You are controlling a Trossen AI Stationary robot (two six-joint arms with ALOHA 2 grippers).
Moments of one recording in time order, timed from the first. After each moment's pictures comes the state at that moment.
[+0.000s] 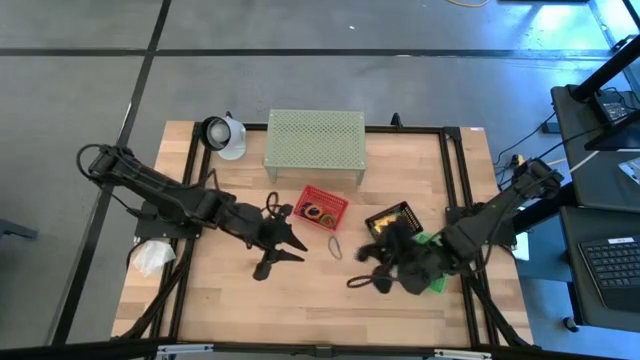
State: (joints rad) left arm -0.35 1.29 1.04 -0.15 -0.05 -0.19; right arm 0.66 1.46 1.24 -0.66 0.69 0.93
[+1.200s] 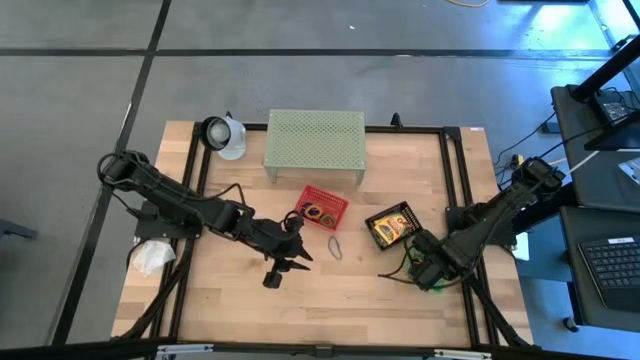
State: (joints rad) left arm -0.36 1.44 1.04 -0.16 -0.03 -0.13; right arm 0.74 1.44 0.89 -1.18 -0.07 1.63
